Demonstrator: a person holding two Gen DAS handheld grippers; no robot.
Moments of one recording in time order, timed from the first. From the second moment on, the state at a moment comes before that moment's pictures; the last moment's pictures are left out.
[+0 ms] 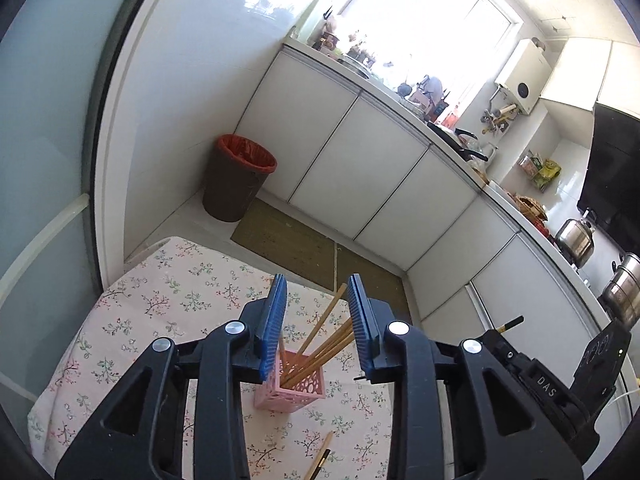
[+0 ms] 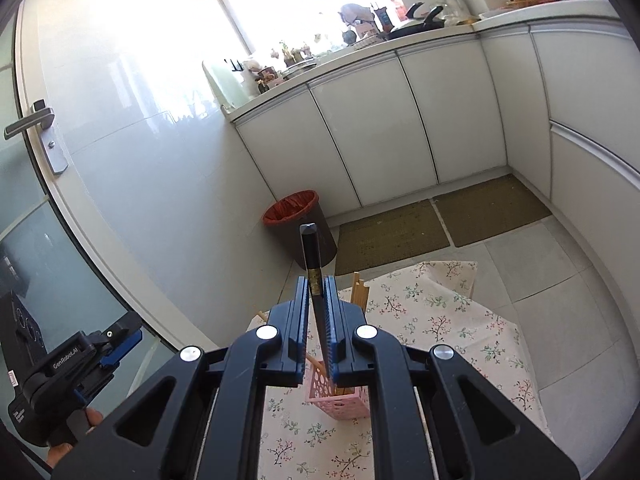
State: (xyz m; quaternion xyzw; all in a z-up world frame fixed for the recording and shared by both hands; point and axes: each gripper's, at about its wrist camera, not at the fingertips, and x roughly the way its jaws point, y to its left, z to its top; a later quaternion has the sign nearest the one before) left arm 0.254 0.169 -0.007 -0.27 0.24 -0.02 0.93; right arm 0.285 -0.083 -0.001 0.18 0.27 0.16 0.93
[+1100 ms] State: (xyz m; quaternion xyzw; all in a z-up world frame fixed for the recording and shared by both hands) left arm 0.254 0.139 -0.039 -0.22 0.30 -0.04 0.92; right arm 0.249 -0.096 -0.041 0.16 0.27 0.11 0.94
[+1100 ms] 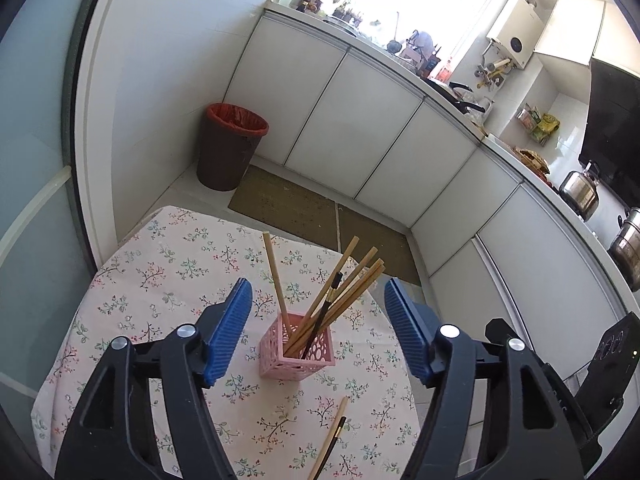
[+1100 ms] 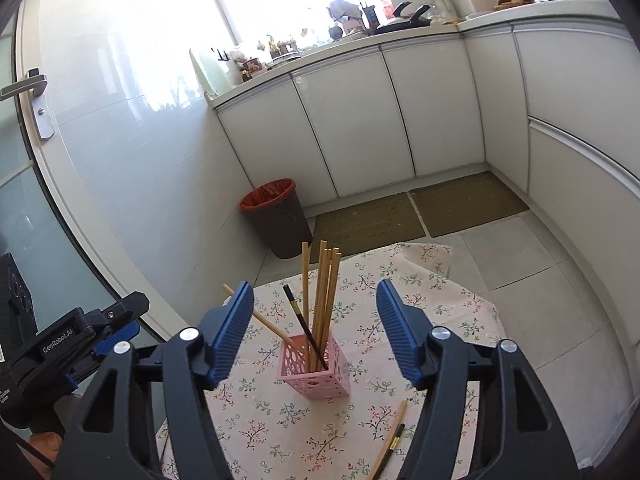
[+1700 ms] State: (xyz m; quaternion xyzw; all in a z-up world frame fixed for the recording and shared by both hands) left arm 0.259 0.083 -0.078 -0.16 0.38 -0.07 0.91; right arm 0.219 -0.144 -0.083 0.15 0.31 0.05 0.94
